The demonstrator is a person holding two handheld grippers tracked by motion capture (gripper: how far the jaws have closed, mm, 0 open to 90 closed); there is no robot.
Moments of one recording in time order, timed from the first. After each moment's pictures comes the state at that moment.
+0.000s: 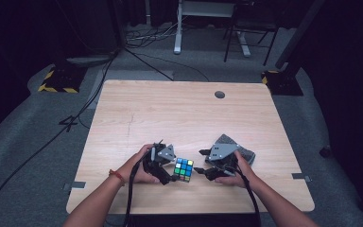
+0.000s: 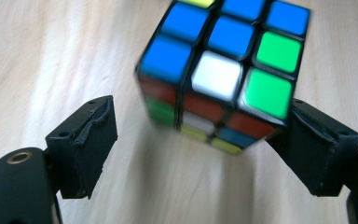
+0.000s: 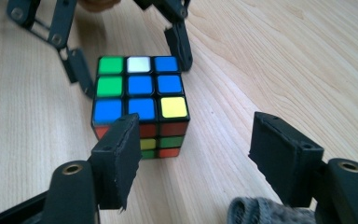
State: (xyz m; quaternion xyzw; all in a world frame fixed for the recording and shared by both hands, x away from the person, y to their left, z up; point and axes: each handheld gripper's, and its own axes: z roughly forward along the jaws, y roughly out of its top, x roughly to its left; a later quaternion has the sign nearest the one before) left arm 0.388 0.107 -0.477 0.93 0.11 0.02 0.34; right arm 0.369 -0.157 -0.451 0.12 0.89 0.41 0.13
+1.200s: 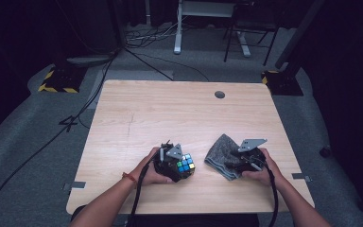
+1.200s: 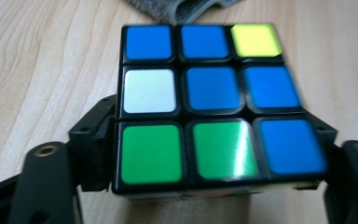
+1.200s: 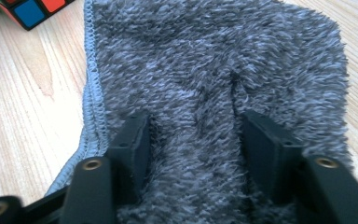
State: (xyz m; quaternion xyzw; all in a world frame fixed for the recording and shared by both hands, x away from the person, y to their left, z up) left arm 0.393 0.071 -0.496 0.92 0.13 0.01 0.38; right arm 0.404 -0.259 -0.490 0.25 0.90 0.35 0.10
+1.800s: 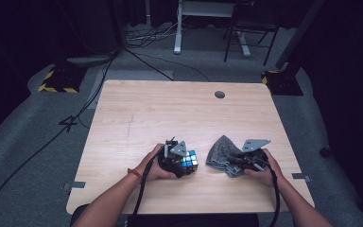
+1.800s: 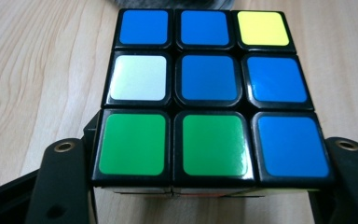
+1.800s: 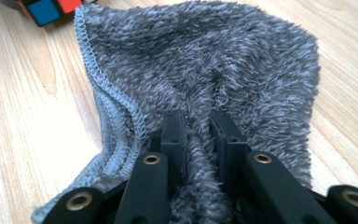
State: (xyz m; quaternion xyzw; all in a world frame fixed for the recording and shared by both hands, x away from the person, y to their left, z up) left arm 0.402 0.062 -0.487 0.92 0.10 0.02 0.38; right arm 0.402 -0.267 -0.486 0.24 0.89 0.37 0.11
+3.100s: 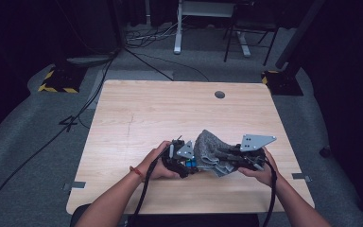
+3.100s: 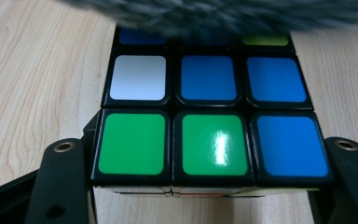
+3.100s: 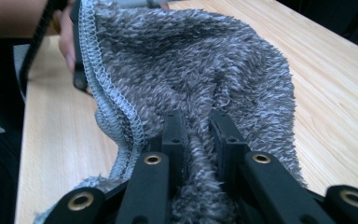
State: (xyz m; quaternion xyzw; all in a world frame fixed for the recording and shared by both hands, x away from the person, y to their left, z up) left arm 0.390 0.045 -0.460 0.93 0.06 0.06 0.36; right arm 0.370 -0.221 -0.408 0.14 0.86 0.48 0.11
